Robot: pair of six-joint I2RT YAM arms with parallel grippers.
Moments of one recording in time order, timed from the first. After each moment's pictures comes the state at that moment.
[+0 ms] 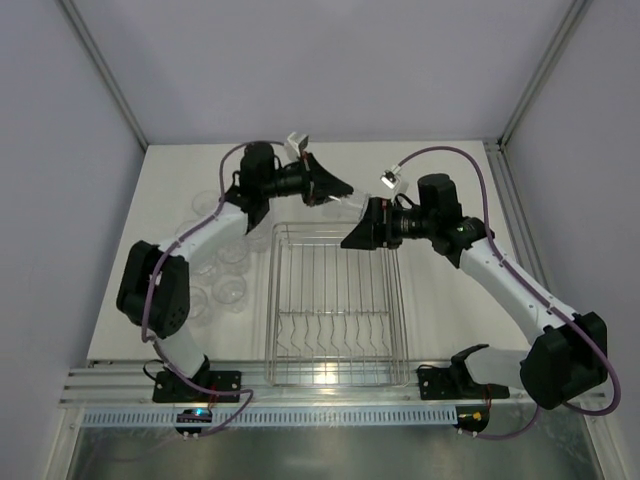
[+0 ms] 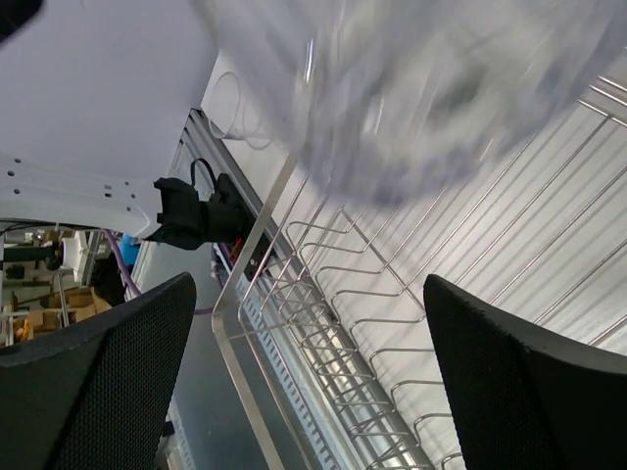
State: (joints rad) left arm -0.48 1.69 1.20 0.41 0.89 -1.41; right arm 0.38 1.25 1.00 -0.30 -0.79 0.50
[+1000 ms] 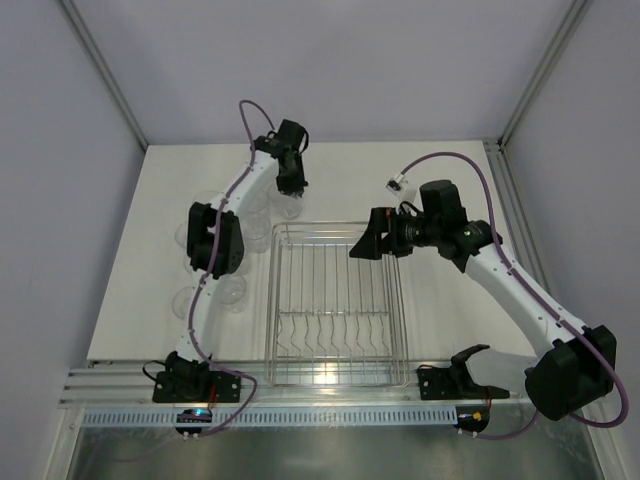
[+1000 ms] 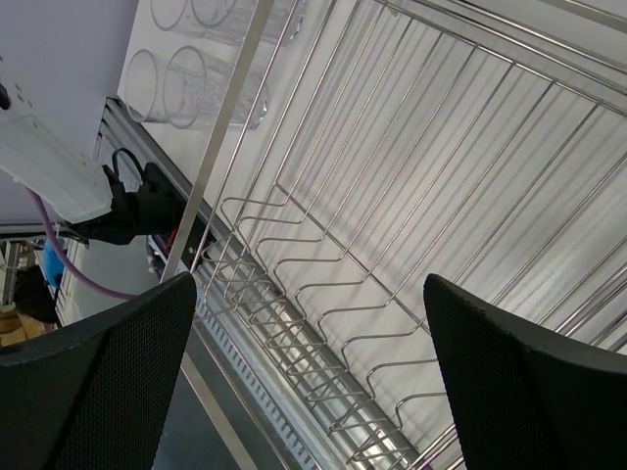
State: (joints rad) left arm -0.41 2.41 2.30 -0.97 -0.03 -0.51; right arm 0.39 1.19 1.01 -0.51 -0.63 0.38
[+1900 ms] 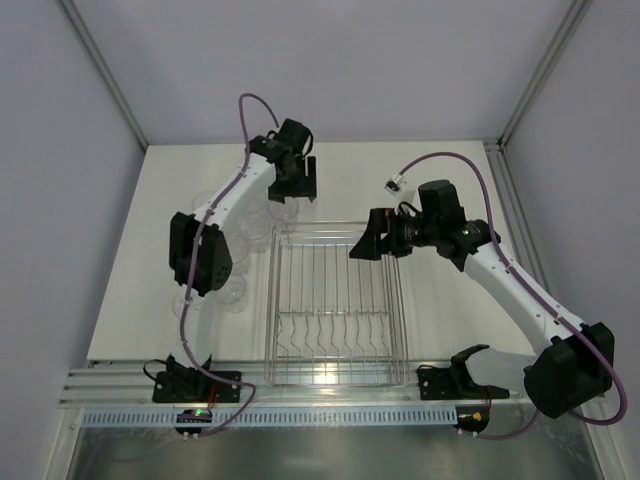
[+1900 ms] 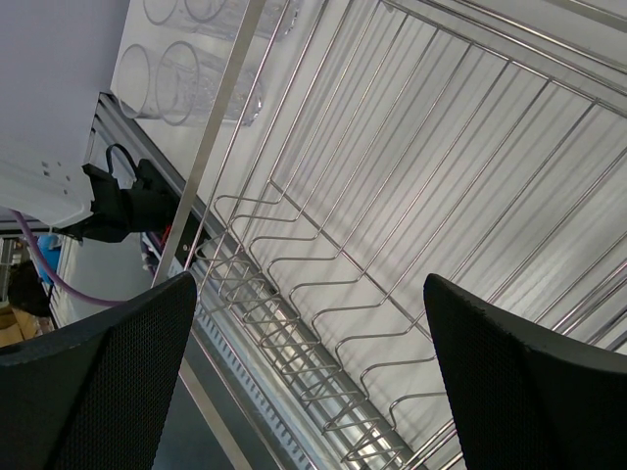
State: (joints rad) left arm -0.48 2.17 2.10 -1.02 -0.08 -0.45; right arm 0.39 1.20 1.01 -0.51 -0.63 0.36
